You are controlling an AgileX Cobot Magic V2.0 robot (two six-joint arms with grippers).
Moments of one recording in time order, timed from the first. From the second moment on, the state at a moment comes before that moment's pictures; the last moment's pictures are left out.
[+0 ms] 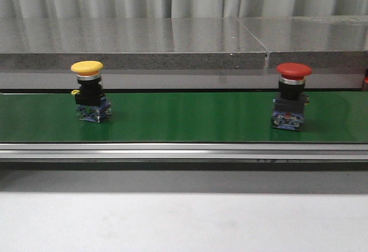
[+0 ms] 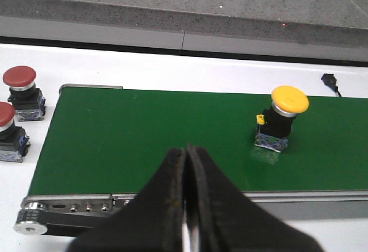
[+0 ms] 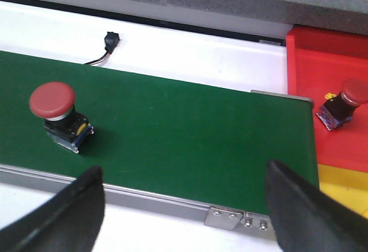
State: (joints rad) left arm -0.23 0.51 -0.46 0.09 0.40 -0.25; right arm -0.11 0.66 -0.65 0.28 0.61 -0.33
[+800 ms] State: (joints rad) left arm -0.23 0.51 -0.46 0.09 0.40 -0.25; right arm 0.07 1.22 -0.78 0.31 0.55 -0.40
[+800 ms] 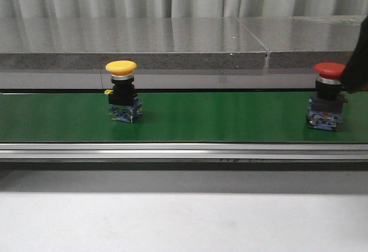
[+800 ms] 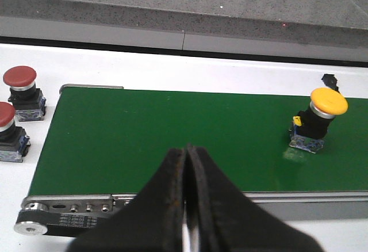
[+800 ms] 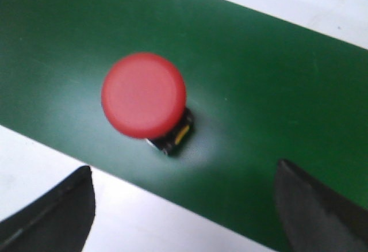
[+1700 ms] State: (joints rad) left arm -0.23 0.51 -0.46 0.09 0.40 -0.25; right arm -0.10 1.47 -1.15 0.32 0.71 -0.40
